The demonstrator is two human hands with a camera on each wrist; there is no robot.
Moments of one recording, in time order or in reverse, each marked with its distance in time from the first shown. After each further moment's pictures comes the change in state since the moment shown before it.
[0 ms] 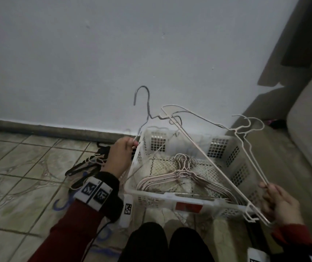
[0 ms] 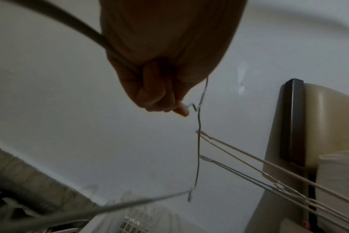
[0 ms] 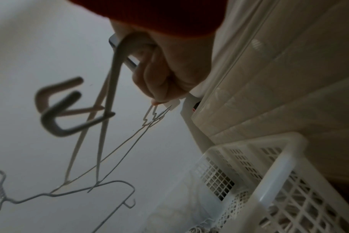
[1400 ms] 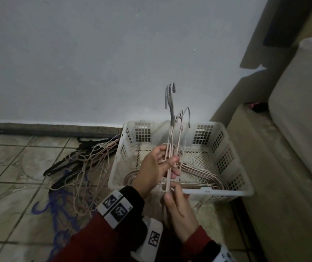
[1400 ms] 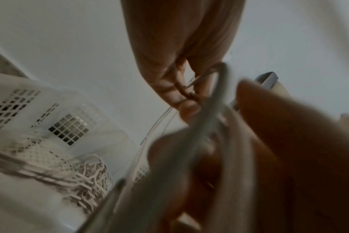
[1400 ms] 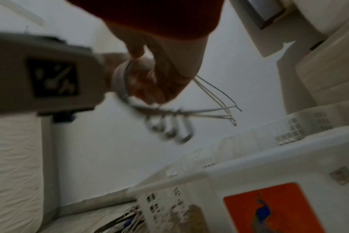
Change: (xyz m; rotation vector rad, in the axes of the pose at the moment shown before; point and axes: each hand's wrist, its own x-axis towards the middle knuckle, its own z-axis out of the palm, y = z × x) left_hand -0.057 0.060 0.080 -0.790 -0.517 -0.026; right_hand -0.089 0.059 0.113 -0.434 -0.615 -0.258
